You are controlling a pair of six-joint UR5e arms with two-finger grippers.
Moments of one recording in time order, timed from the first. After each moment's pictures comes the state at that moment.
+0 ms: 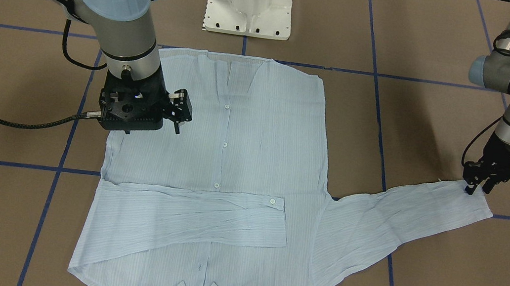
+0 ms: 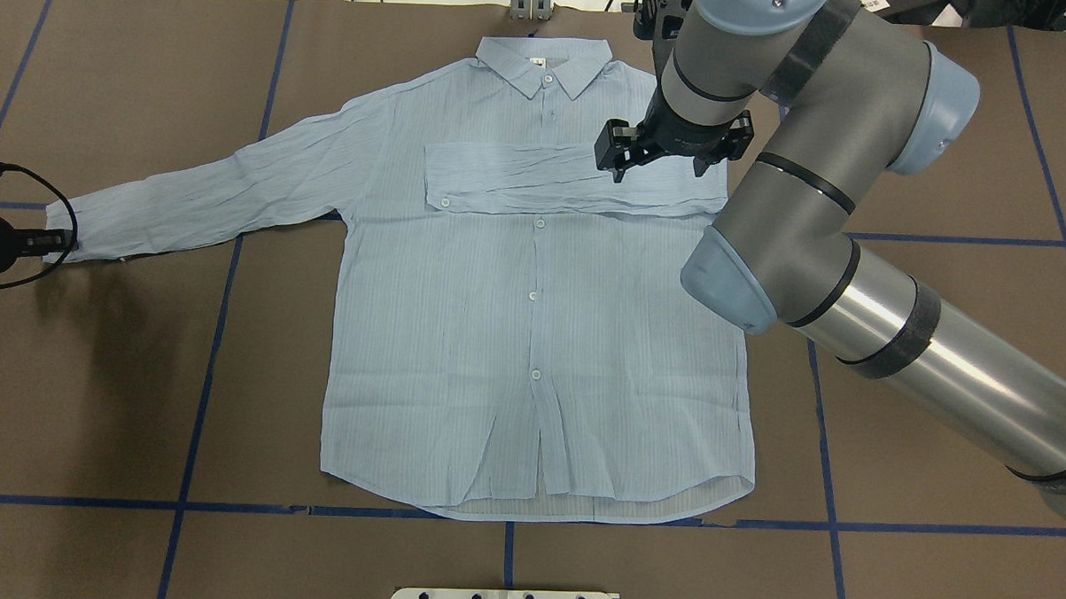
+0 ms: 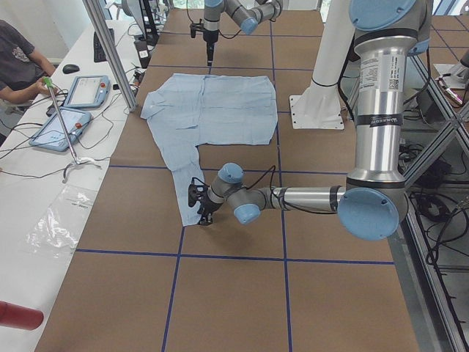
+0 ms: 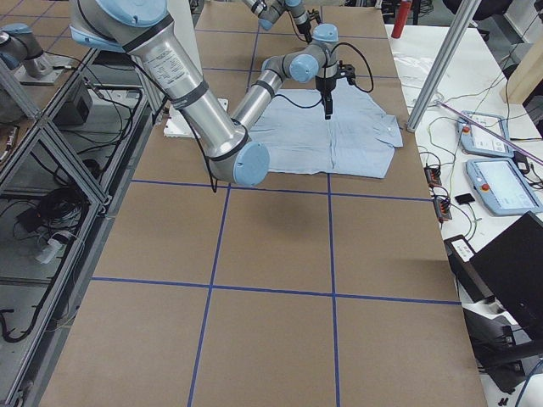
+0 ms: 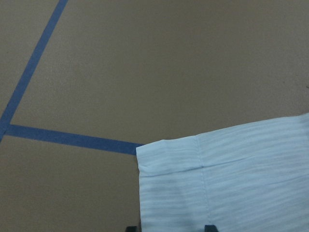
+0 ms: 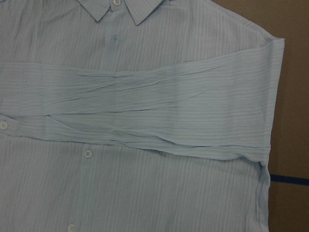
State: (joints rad) left arm -0.89 -1.55 -1.43 -2.53 -1.73 -1.07; right arm 0.79 -0.83 1.70 -1.72 1.98 0.88
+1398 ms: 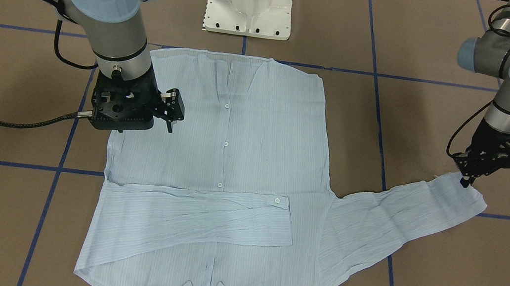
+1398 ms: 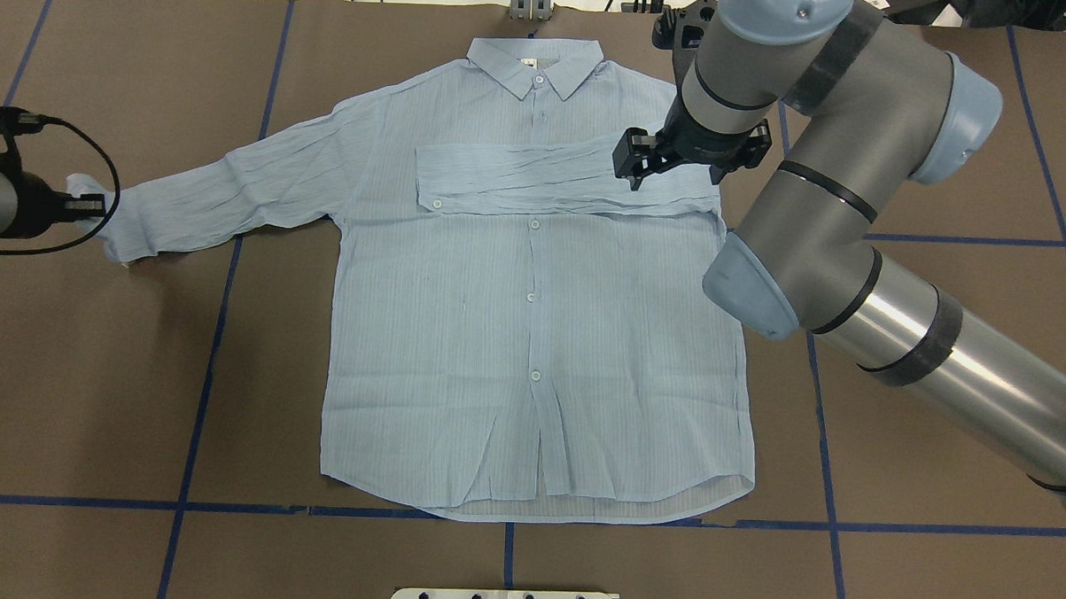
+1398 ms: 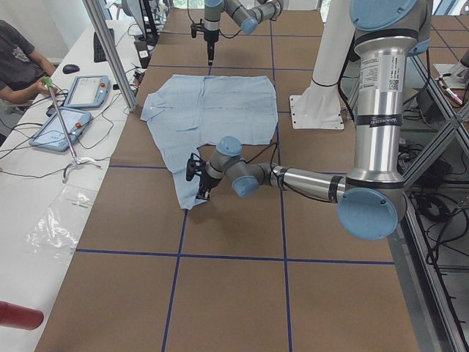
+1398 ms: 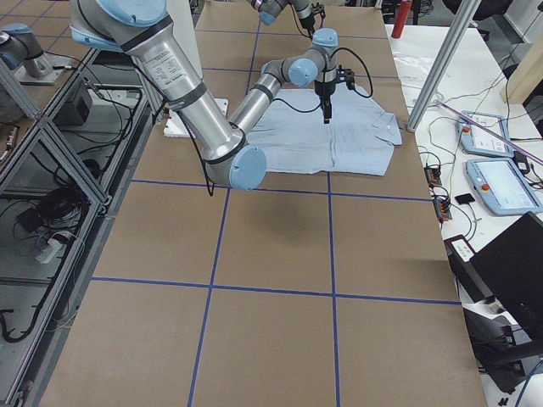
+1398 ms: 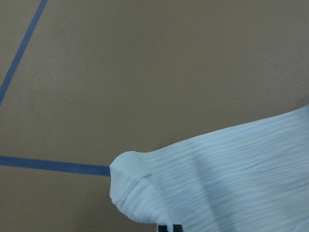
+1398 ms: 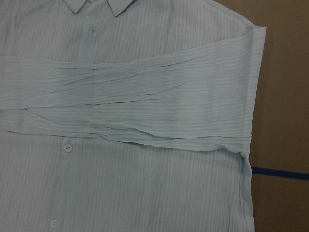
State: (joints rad) left arm -0.89 -1.63 -1.72 -2.16 -1.75 -1.03; right arm 0.80 -0.89 1.73 -1.71 1.99 0.86
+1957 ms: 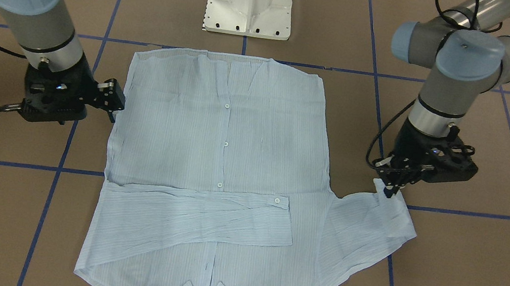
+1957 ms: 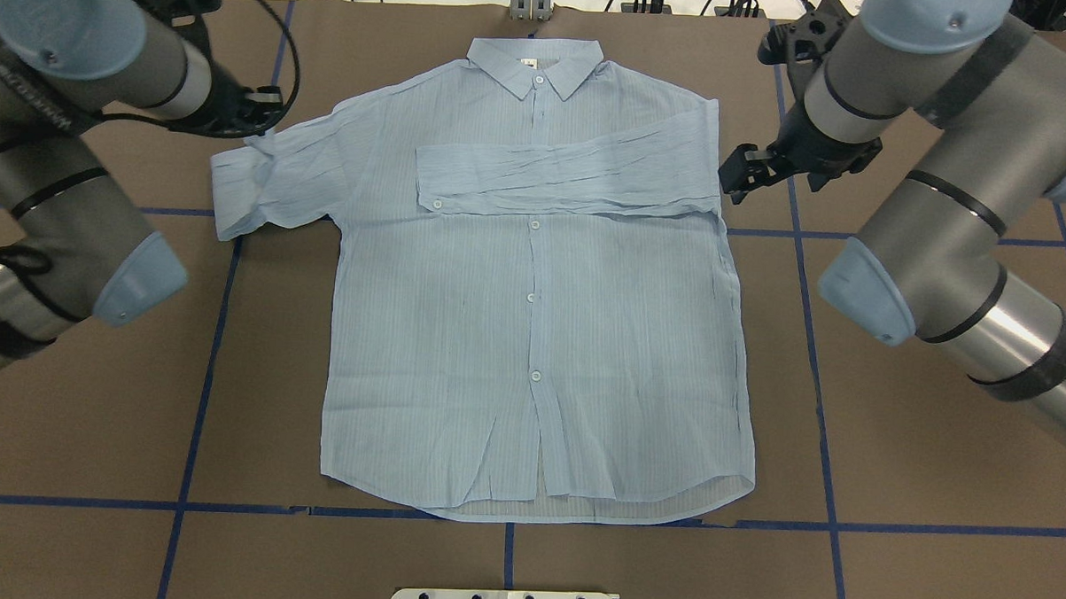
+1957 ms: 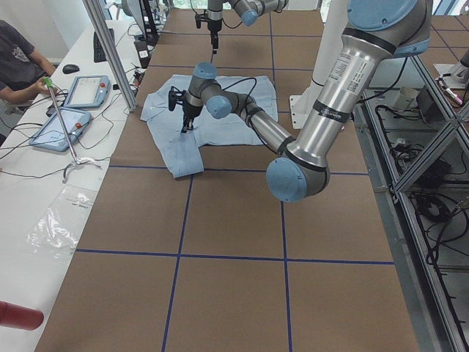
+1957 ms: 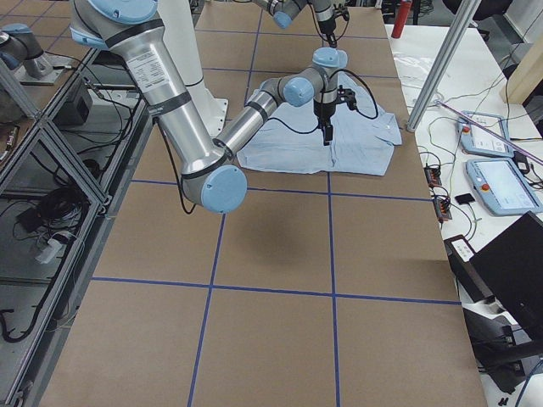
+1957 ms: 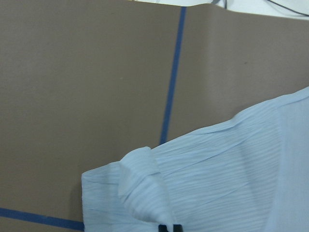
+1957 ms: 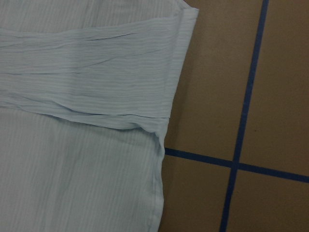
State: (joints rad) left arm -0.88 -2.14 -1.66 -1.77 -1.84 -1.24; right arm 0.91 -1.10 1.84 -1.71 2.06 0.66
